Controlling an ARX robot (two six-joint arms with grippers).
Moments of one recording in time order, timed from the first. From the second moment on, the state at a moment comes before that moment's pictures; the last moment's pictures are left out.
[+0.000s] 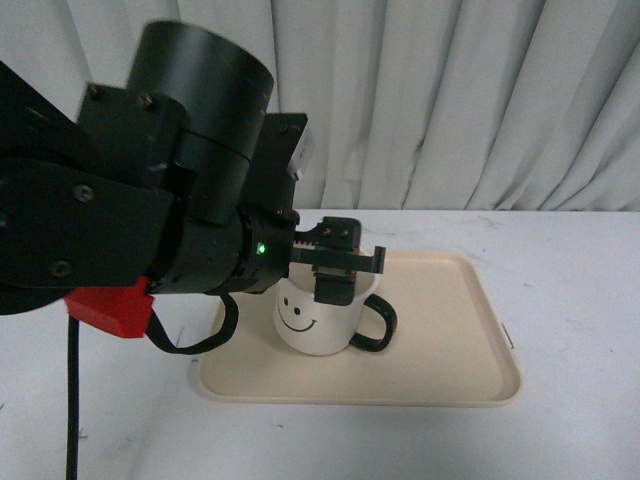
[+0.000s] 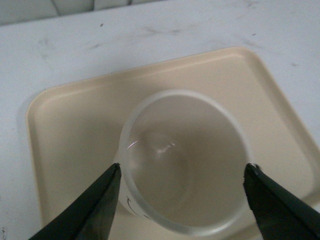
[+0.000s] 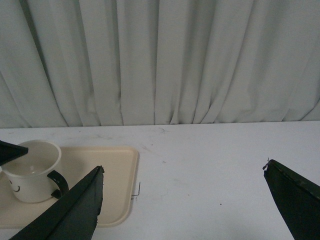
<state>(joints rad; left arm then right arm) -0.48 1.93 0.97 0.34 -0.03 -0.15 0.00 0.00 0.01 0.00 0.00 -0.01</state>
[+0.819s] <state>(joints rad) -0.12 1.04 0.16 0.85 -0.12 0.00 0.00 0.00 0.01 0.00 0.00 -0.01</state>
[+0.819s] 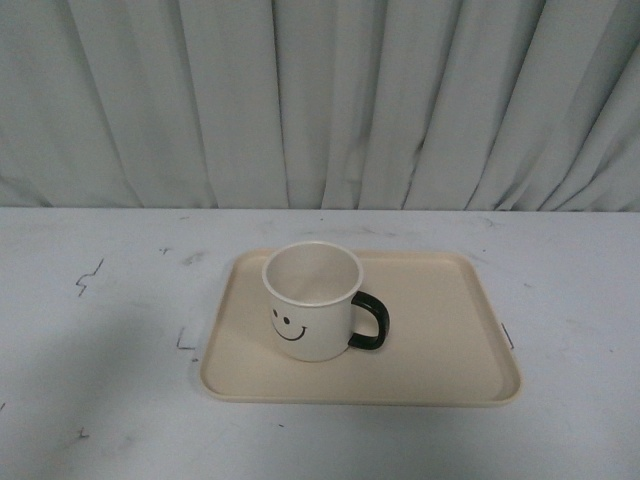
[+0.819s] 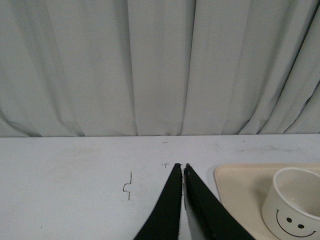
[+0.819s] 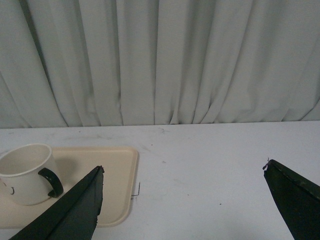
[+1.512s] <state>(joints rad) 0.00 0.60 0.01 0.59 0.00 0.00 0.00 0.00 0.01 0.00 0.00 -0.01</state>
